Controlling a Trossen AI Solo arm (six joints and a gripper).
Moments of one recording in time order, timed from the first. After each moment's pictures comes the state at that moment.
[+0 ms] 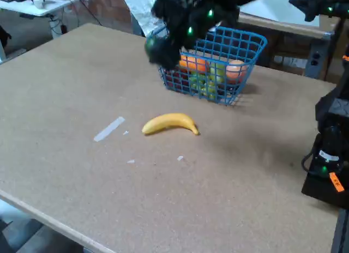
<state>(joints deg) 11.2 81.1 68.4 -26.5 11.4 -2.3</state>
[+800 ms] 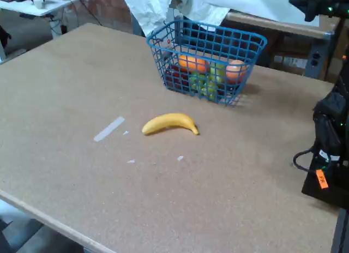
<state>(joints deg) -26.1 86.9 82.0 -27.0 6.8 -4.1</state>
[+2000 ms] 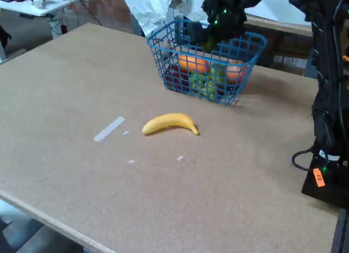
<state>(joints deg) -33.3 116.7 83.6 -11.8 -1.0 1.9</state>
